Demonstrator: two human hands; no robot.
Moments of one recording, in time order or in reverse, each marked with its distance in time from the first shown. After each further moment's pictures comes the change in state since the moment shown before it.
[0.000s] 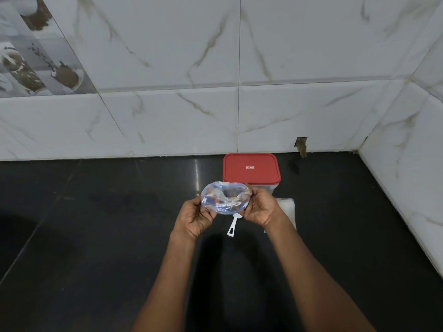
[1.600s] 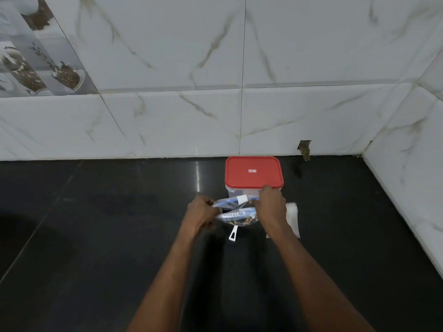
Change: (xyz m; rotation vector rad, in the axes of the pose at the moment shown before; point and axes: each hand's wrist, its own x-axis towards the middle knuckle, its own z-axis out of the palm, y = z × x) left_hand 0.013 0.006 0.005 1.557 0.238 0.353; right_hand 0.007 -0.003 -0.009 -1.631 0.708 -0.553
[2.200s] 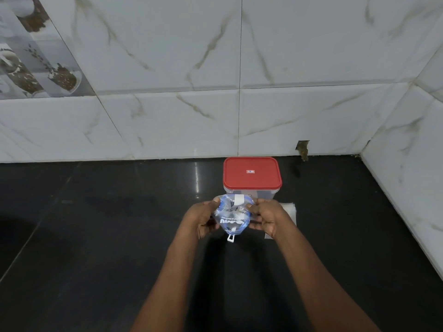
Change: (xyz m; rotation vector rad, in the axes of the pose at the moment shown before) left_hand 0.004 0.002 0.015 -0.740 -0.121 -0.313; right_hand -0.014 0.004 -0.015 1.099 -0.503 0.475
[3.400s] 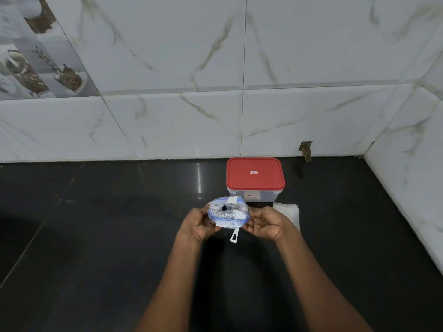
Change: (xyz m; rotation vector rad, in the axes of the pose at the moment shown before) left_hand 0.004 -0.005 -0.011 -0.533 0.018 -0.218; right_hand 0.016 0.015 -0.004 0.424 -0.221 0.247
